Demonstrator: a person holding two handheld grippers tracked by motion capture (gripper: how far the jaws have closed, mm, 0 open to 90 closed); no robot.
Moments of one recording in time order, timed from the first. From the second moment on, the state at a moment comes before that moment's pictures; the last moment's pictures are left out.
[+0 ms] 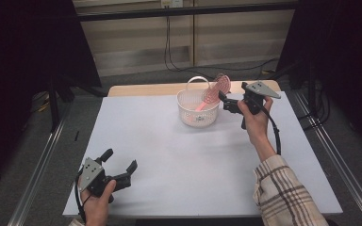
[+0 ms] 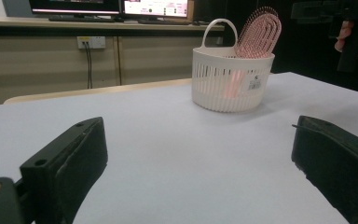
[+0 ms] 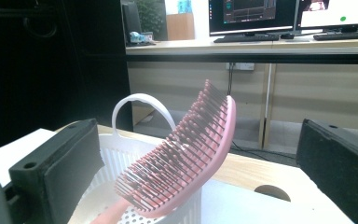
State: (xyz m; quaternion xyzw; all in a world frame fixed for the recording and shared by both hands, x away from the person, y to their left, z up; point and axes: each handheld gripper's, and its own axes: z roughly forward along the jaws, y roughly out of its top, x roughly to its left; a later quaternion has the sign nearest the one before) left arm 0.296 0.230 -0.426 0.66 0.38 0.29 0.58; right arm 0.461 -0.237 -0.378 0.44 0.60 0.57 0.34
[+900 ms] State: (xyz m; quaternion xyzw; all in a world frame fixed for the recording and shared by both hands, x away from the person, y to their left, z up) left arm 0.295 0.230 -0.425 0.66 0.37 0.29 0.58; right arm 0.413 -0.244 -0.381 0.42 0.61 0.57 0.36
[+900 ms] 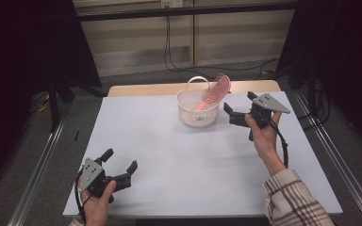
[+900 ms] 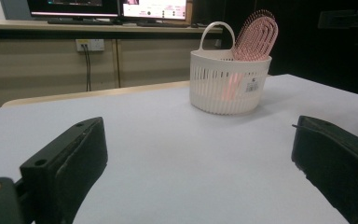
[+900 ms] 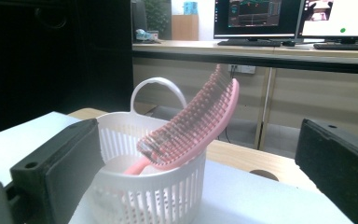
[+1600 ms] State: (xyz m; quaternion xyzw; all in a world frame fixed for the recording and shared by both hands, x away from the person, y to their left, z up) left arm 0.294 0.230 -0.425 0.66 0.37 0.29 0.59; right arm 0.375 -0.250 -0.381 0.41 0.62 0.55 0.37
